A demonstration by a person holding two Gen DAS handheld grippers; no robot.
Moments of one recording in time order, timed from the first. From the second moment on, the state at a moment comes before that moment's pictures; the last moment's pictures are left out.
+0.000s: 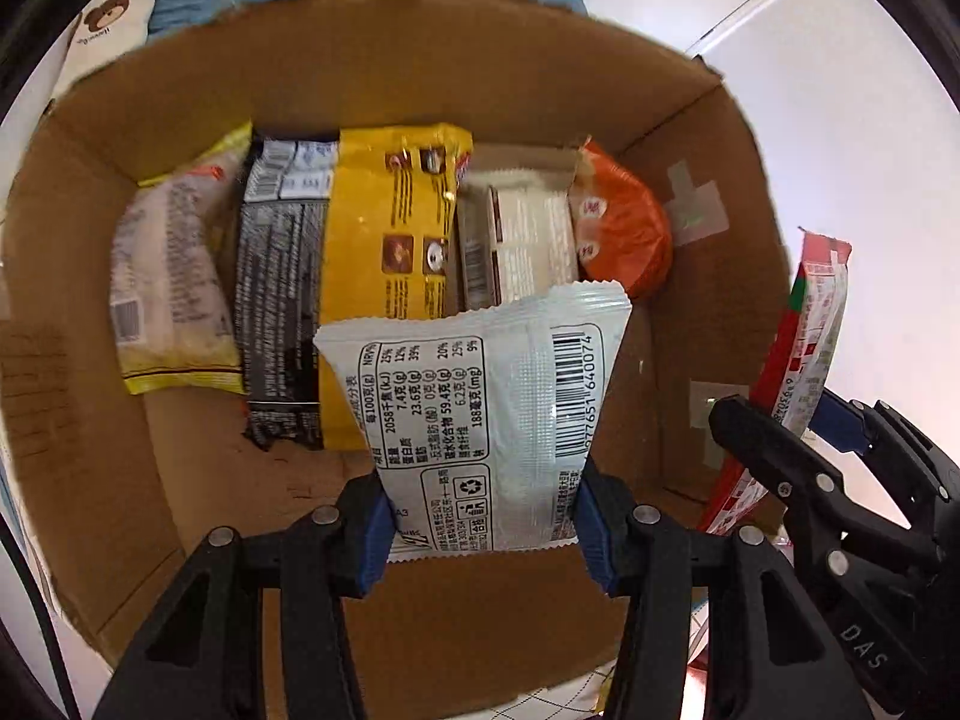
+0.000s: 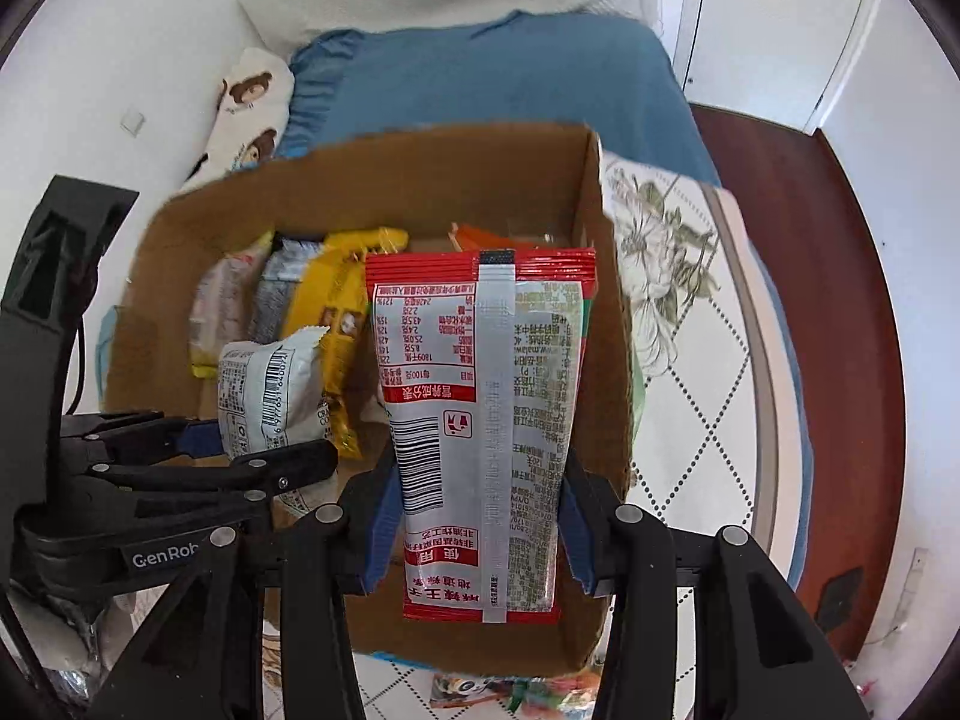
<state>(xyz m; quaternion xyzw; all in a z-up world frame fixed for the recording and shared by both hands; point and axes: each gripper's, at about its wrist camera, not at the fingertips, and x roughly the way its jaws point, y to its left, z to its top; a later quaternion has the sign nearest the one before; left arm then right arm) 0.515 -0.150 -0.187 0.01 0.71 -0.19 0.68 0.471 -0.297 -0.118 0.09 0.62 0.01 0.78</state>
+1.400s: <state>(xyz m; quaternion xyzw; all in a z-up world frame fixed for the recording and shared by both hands) 0.451 -0.054 -0.066 0.02 0.54 -0.10 0.84 0.404 -0.273 -0.049 0.03 0.55 -0.02 0.84</state>
